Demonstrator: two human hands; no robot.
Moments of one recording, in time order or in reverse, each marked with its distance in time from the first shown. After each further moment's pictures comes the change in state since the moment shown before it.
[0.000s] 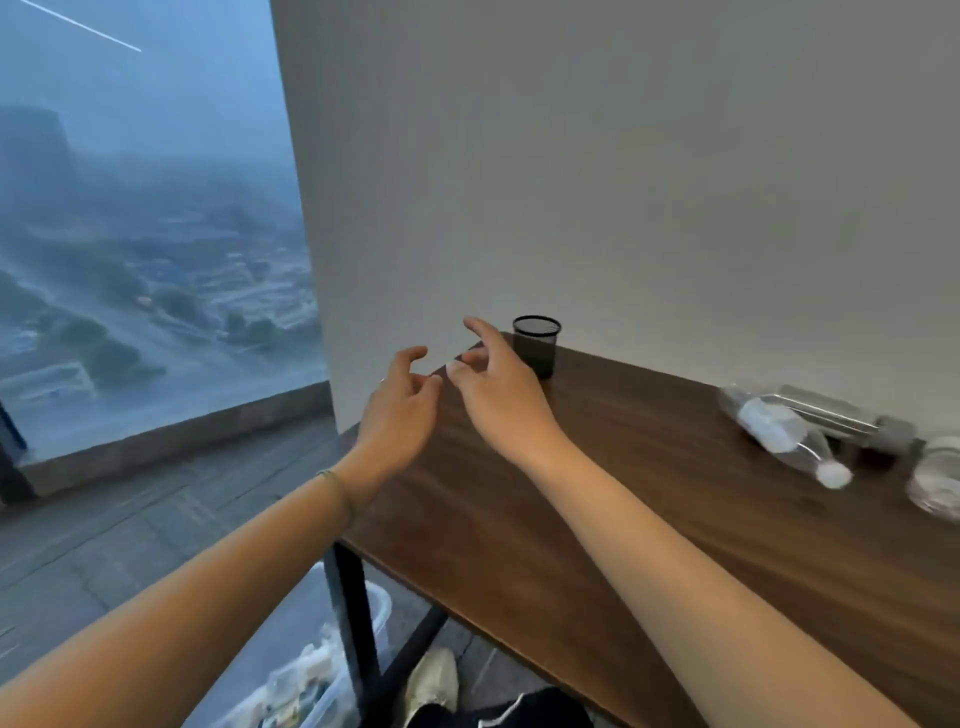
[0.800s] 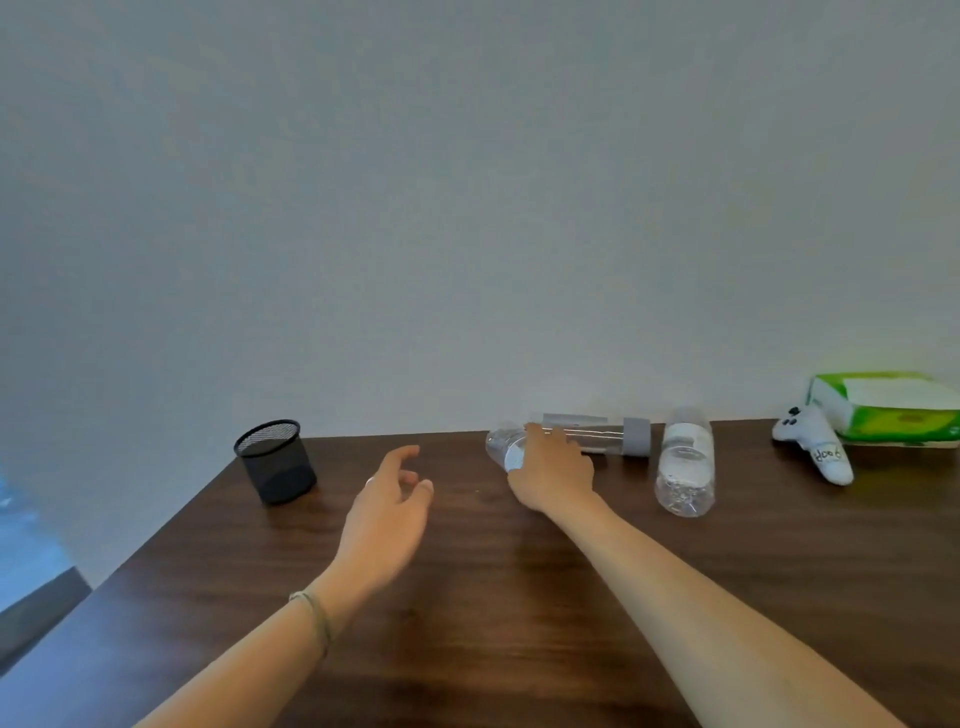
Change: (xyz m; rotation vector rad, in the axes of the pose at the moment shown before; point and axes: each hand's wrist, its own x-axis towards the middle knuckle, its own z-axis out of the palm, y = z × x) left_hand 0.031 0.101 0.281 0.130 -0.437 0.147; right_hand 0.045 0.260 -0.279 -0.683 0.247 0.605
